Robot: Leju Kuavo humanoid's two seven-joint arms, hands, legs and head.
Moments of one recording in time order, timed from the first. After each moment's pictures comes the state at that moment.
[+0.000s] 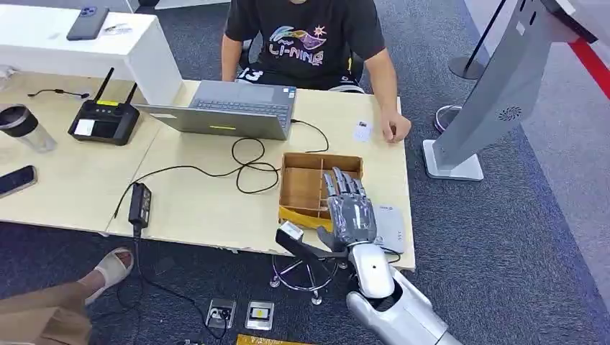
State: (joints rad) left arm -0.09 -0.06 -0.44 -0.19 0.51 0.65 0.11; right arm -0.52 0.02 0.86 -1.04 1.27 -0.30 0.39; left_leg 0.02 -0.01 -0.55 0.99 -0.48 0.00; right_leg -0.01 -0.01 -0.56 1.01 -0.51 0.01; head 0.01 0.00
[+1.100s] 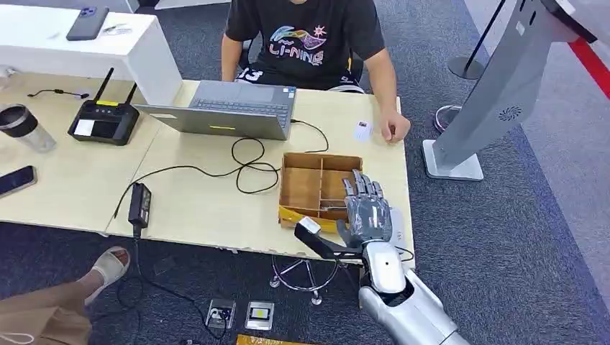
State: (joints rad) left arm -0.09 -0.03 -0.51 -0.19 0.51 0.59 0.10; right arm -0.51 0.01 0.77 -0.99 1.32 -0.28 0.38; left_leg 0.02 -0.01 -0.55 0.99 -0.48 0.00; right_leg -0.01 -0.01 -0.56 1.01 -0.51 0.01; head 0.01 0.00
